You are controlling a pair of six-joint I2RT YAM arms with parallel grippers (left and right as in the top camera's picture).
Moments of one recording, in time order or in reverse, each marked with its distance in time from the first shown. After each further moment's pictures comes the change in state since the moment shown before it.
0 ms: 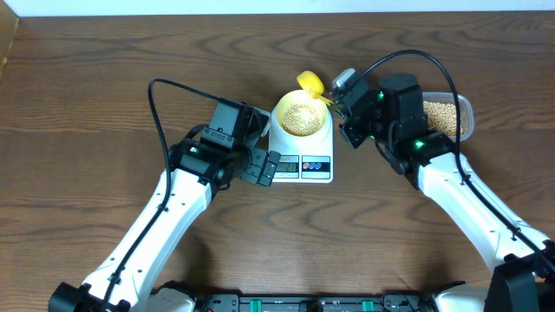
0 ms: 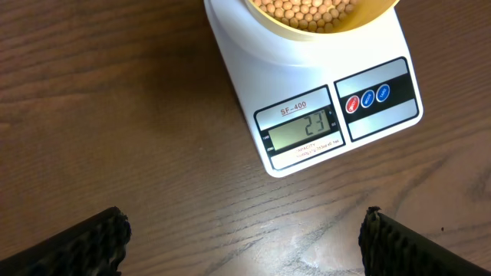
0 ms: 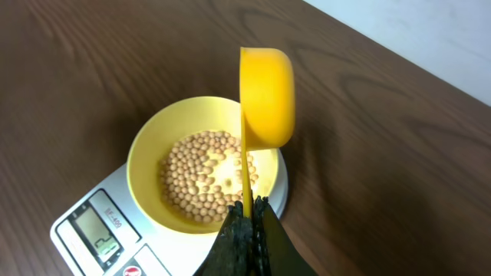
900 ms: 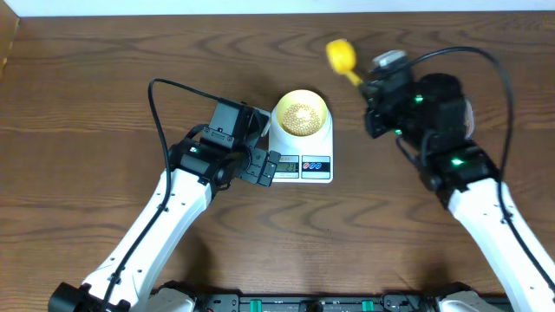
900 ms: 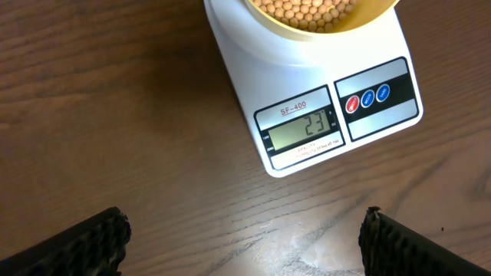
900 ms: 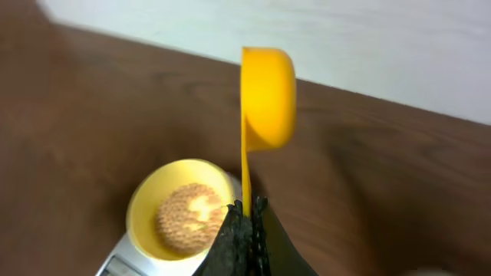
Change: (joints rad) left arm 0.000 0.000 0.000 0.000 0.000 0.000; right arm -0.115 -0.235 0.000 -0.058 0.085 0.303
